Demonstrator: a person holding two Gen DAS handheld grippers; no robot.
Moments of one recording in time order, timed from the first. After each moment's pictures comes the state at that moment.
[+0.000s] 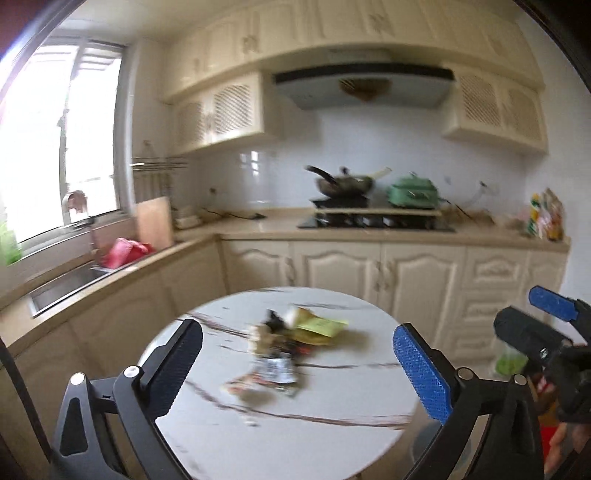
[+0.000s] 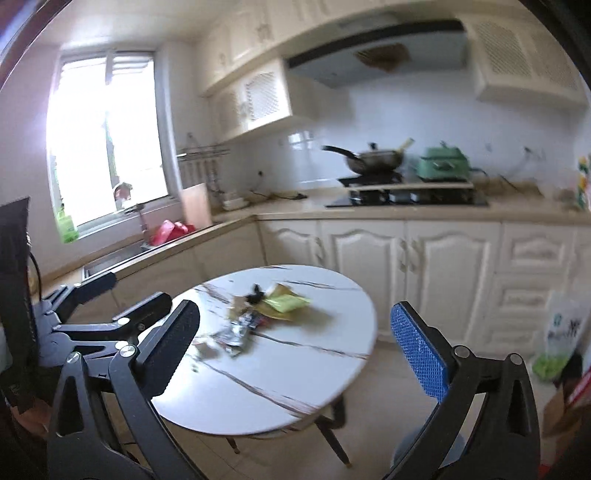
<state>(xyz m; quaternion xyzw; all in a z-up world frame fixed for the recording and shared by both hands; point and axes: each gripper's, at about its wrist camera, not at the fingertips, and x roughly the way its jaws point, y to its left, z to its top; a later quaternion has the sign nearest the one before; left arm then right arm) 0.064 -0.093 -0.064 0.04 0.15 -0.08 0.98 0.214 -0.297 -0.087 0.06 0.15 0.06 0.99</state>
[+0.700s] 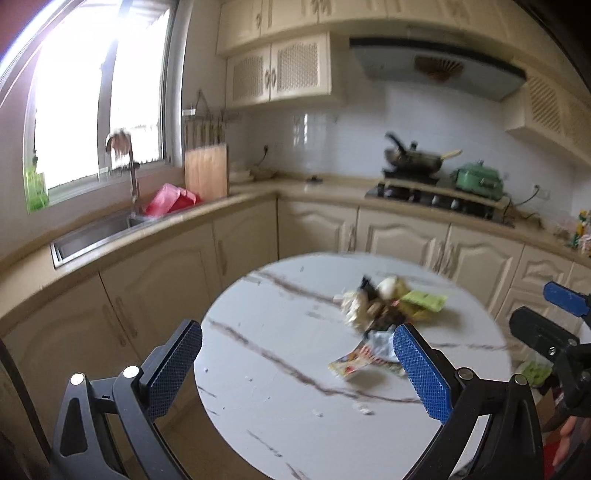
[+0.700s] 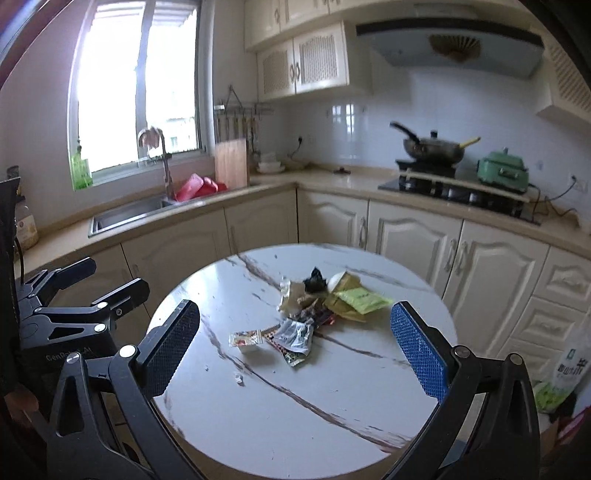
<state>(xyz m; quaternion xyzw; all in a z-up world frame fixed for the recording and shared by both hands) 0.157 0.010 -0.107 0.00 0.23 -0.02 0.97 0.317 -0.190 -0.133 0.00 0.23 0.09 0.97</state>
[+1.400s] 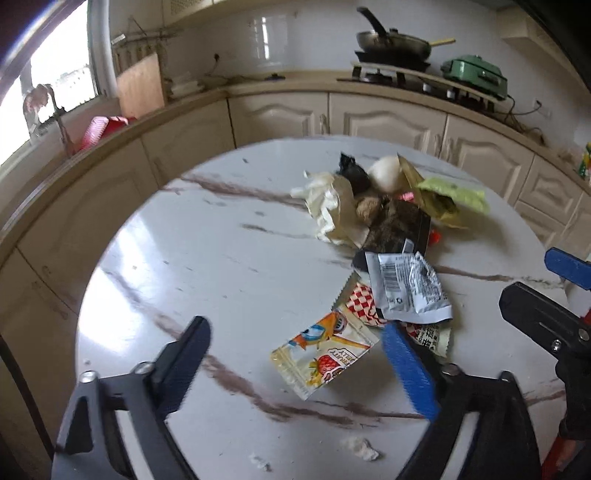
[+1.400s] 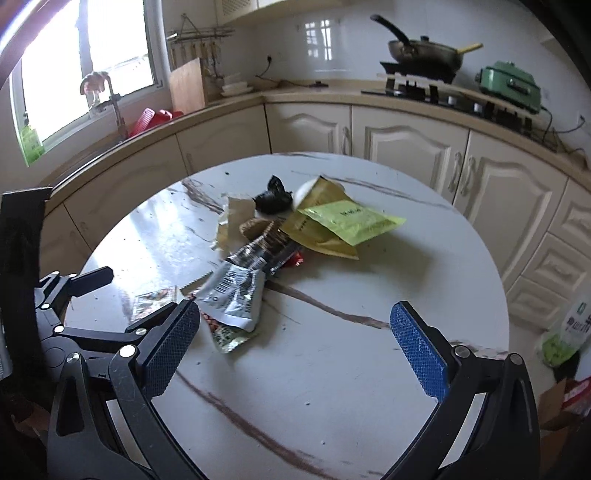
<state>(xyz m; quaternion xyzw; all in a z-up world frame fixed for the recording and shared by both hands) 0.394 -0.035 -0.188 0.05 0.41 -0.07 0.91 0.428 -0.223 -0.234 0.03 0.36 0.06 0.93</state>
